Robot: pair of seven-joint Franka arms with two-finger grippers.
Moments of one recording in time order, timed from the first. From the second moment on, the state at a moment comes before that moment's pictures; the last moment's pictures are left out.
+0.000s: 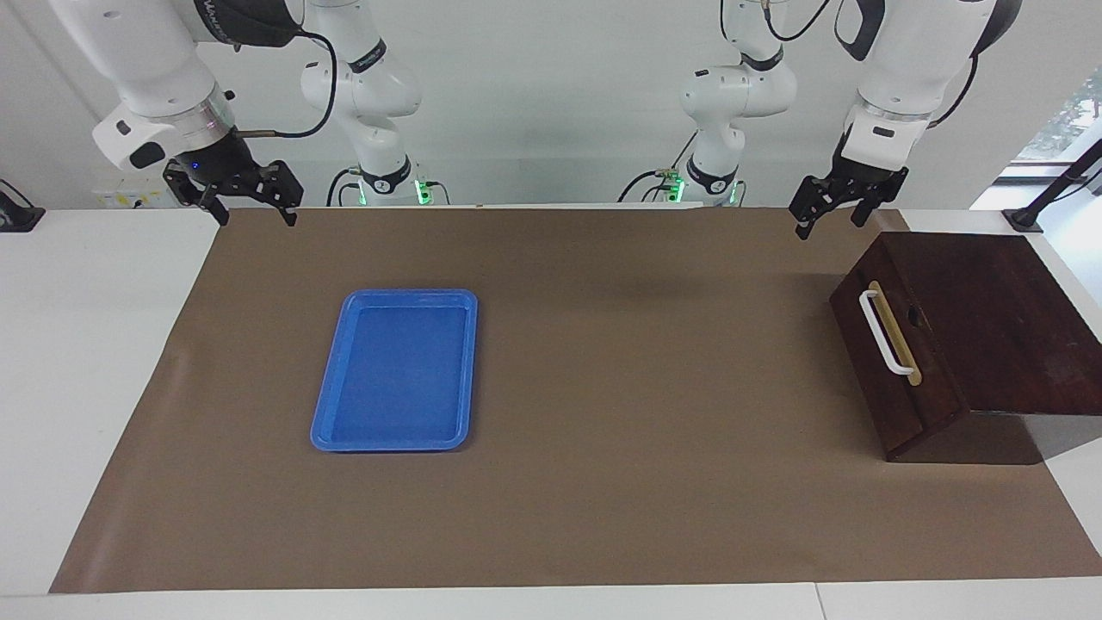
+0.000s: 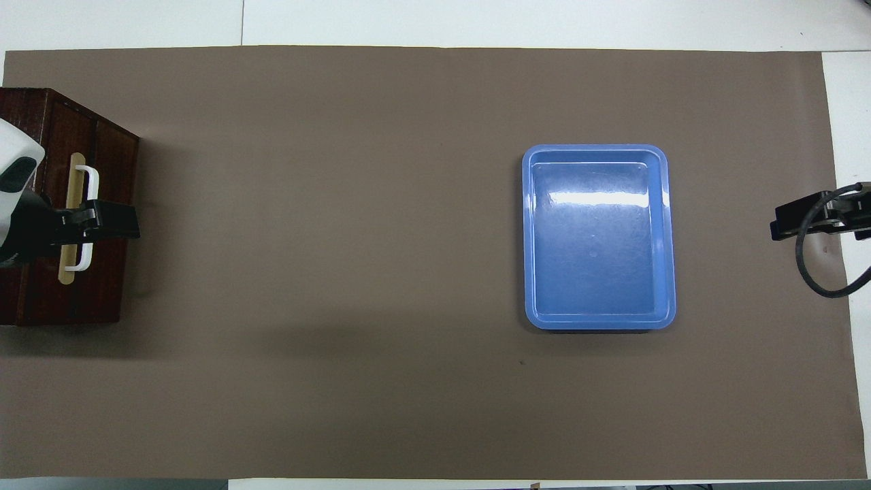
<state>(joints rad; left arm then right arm) -0.01 -0.18 -0.13 -1.82 0.03 1.70 -0.29 -0.13 -0.03 0.09 -1.59 -0.02 1.47 -0.01</state>
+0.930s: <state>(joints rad) -0.02 -0.06 -0.13 -1.71 0.02 1.57 -0.20 -0.13 -0.03 0.09 -1.59 -0.02 1.47 -0.01</state>
